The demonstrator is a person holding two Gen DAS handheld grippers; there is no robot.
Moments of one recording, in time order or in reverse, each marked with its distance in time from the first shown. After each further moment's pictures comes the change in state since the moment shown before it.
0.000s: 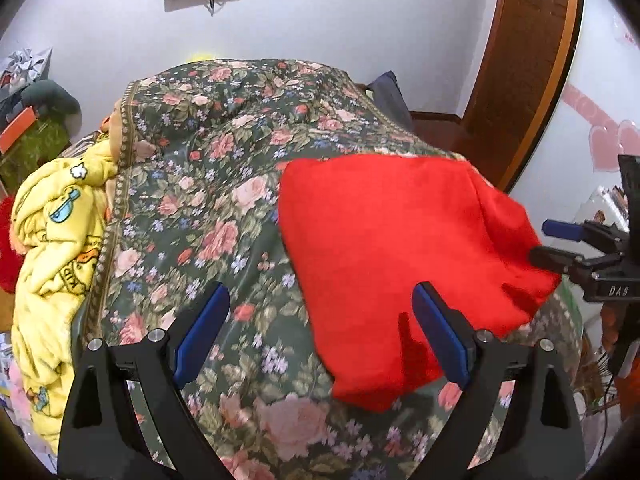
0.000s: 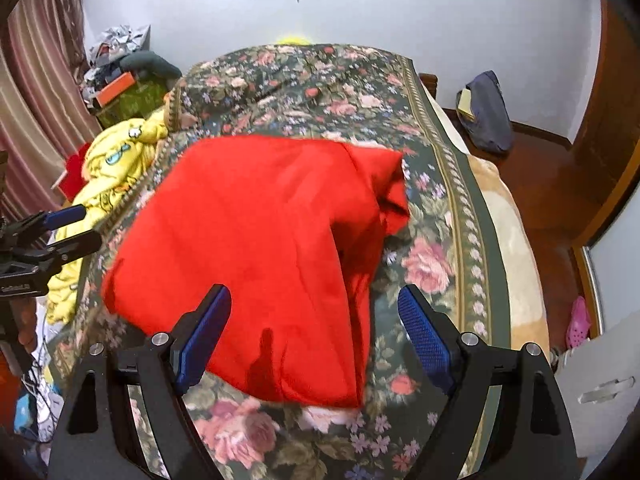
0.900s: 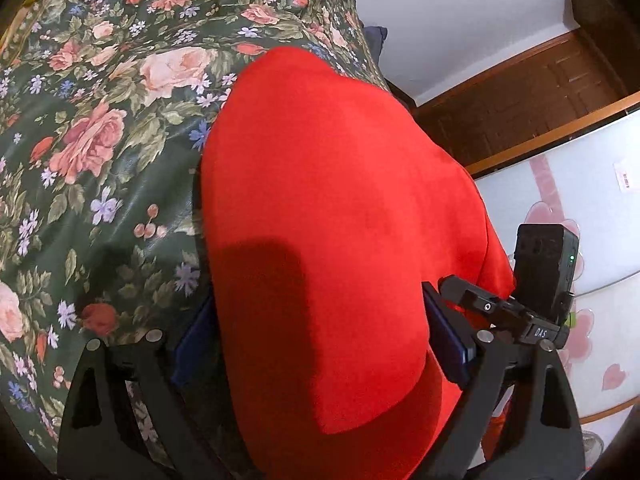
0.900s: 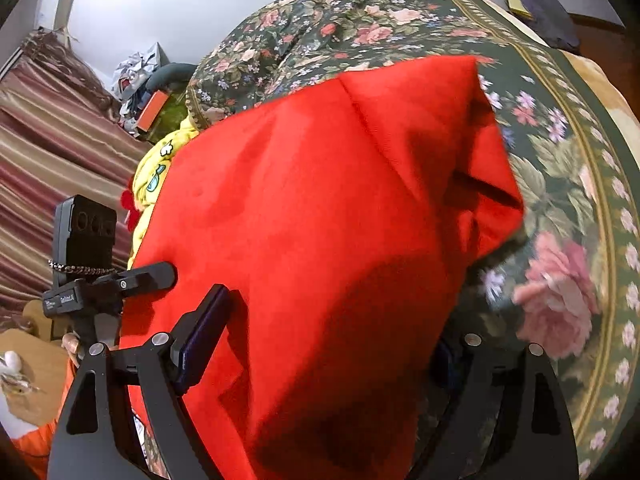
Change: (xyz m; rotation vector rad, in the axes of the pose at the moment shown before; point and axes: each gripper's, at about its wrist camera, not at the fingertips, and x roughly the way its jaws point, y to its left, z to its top) left arm 0.136 0.040 0.008 -0.410 0.303 -0.443; right arm 0.104 -0.038 0.017 0.230 0.188 0.412
